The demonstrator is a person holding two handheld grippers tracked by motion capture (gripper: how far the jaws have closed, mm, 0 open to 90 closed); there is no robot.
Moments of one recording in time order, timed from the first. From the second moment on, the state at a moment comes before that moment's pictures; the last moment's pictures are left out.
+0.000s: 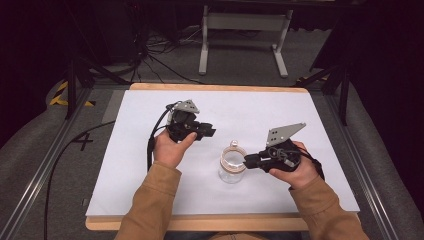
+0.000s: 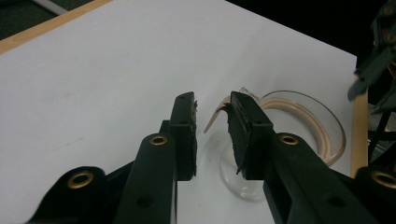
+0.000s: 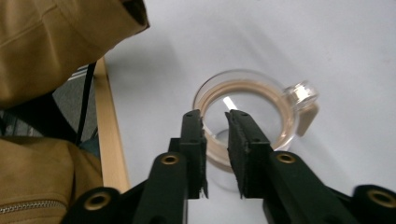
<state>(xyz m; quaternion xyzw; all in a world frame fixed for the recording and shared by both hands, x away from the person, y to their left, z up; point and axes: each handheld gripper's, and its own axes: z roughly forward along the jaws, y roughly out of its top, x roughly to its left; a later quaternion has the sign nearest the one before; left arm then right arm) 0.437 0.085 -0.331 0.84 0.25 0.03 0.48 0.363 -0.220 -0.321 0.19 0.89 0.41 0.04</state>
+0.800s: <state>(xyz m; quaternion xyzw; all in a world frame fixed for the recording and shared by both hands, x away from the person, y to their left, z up) 0.415 0.135 -0.338 0.83 0.30 0.08 0.45 0.415 -0.276 -0.306 0.26 0.84 0.46 0.12</state>
